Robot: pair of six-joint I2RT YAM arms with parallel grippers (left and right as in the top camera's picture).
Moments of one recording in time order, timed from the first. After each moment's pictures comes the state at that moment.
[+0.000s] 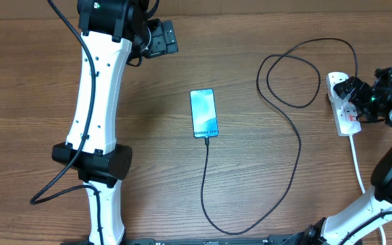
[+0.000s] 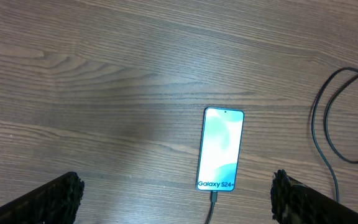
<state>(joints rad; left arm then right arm) -0.26 2.19 2.71 -1.69 -0.01 -0.49 -0.55 1.99 1.28 -0.40 -0.45 0.11</state>
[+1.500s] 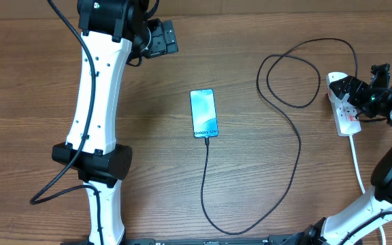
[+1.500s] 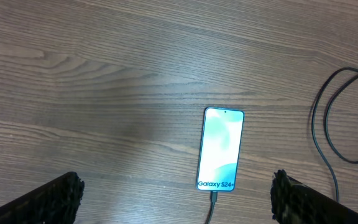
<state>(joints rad) -0.26 2.19 2.71 -1.69 -0.01 -0.49 -0.55 1.99 1.29 -0.41 -0.57 0.00</state>
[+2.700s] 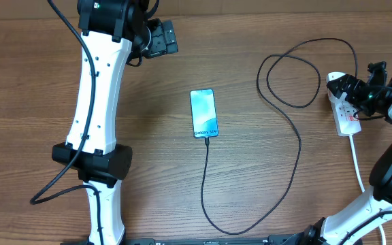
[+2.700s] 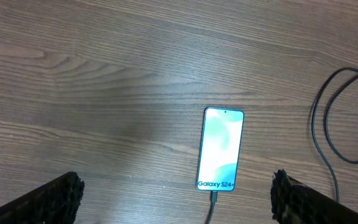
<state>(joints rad) -0.26 2.19 2.71 -1.69 -0.01 -0.49 -0.52 1.99 1.31 -0.45 -0.55 0.00</state>
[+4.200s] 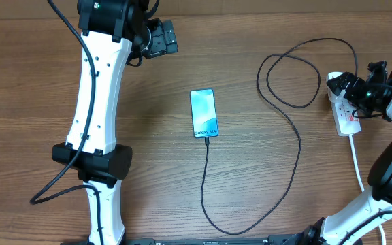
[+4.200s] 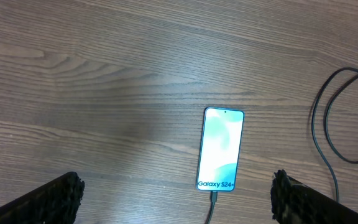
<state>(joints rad) -0.26 2.19 2.71 -1.69 -0.01 -0.49 -0.50 1.99 1.32 -0.46 -0.49 0.08</state>
